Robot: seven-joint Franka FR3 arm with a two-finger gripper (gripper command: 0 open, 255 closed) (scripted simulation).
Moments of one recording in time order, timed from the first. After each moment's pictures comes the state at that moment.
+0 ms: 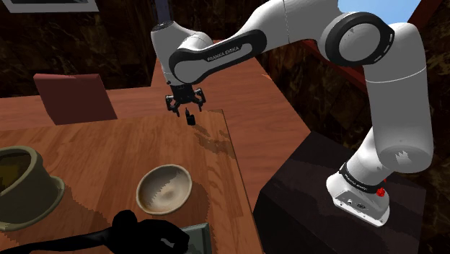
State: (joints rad) arm 0.18 0.60 0.37 -1.40 -0.32 1.87 1.15
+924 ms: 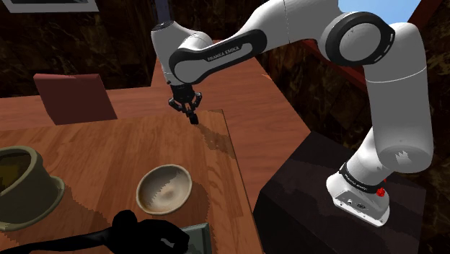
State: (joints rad) arm 0.18 0.60 0.37 -1.40 -0.32 1.87 1.15
